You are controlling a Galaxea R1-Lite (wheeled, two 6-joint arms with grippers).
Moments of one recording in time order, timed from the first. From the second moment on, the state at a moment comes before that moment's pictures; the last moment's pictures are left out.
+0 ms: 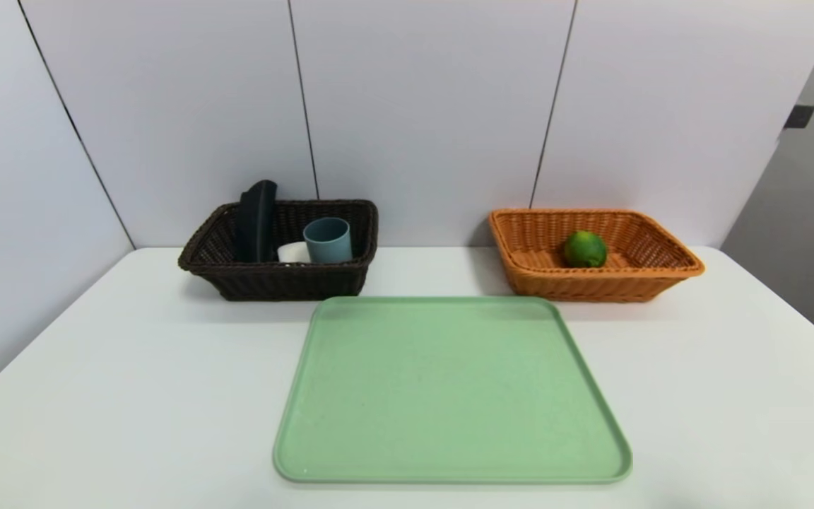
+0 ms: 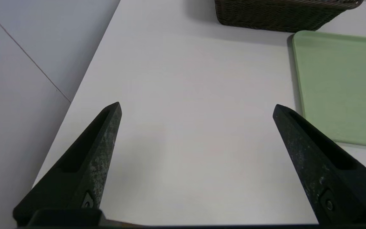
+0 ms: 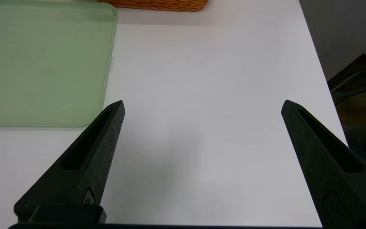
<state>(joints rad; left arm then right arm) -0.06 0.49 -0.86 0.66 0.18 -0.11 0.00 0.63 -0.76 0.53 -0.05 -0.06</state>
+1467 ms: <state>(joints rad) 0.00 0.00 -0.09 0.00 0.02 0.11 0.00 0.00 -0.02 -0.36 -0.02 -0.19</state>
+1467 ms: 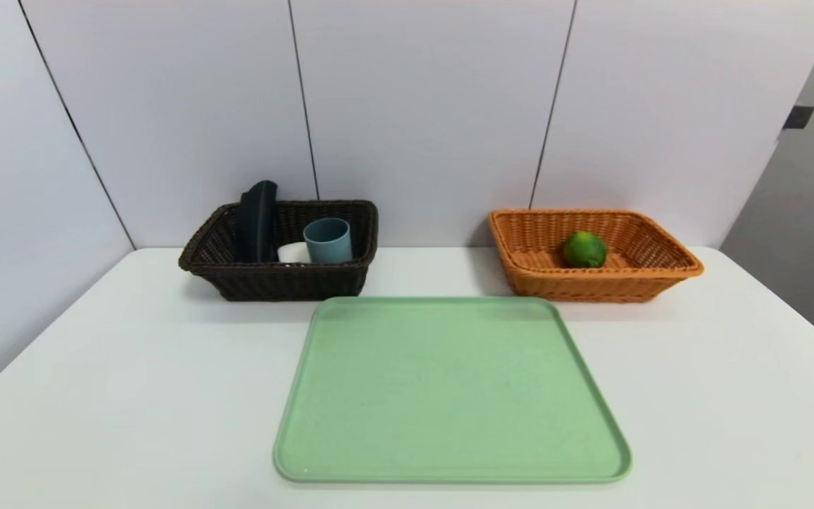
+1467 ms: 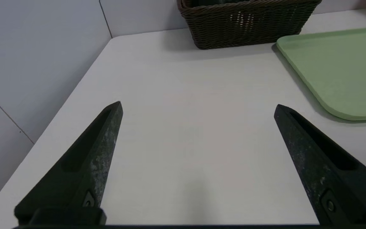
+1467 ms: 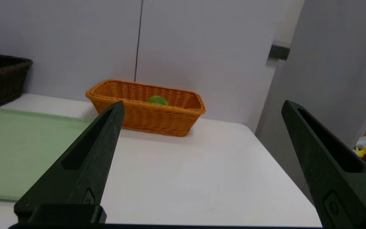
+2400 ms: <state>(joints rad) 0.00 0.00 0.00 0.00 -0.02 0.03 0.00 0.00 0.00 0.00 0.00 -0.01</state>
